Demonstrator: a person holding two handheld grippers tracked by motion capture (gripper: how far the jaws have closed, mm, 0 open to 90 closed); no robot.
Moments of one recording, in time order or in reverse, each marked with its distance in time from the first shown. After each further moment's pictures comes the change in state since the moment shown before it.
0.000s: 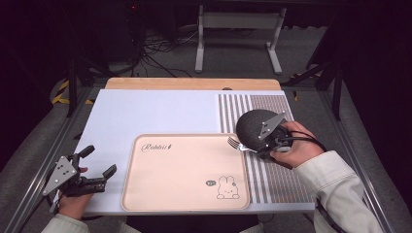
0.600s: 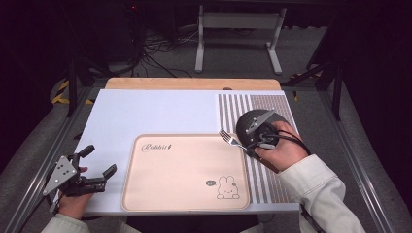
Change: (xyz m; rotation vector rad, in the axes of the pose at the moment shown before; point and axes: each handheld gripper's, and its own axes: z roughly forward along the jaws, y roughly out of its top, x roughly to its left) left arm 0.001 0.000 0.000 -0.001 0.001 0.007; right arm 0.014 0.028 0.011 -0.012 -0.061 0.210
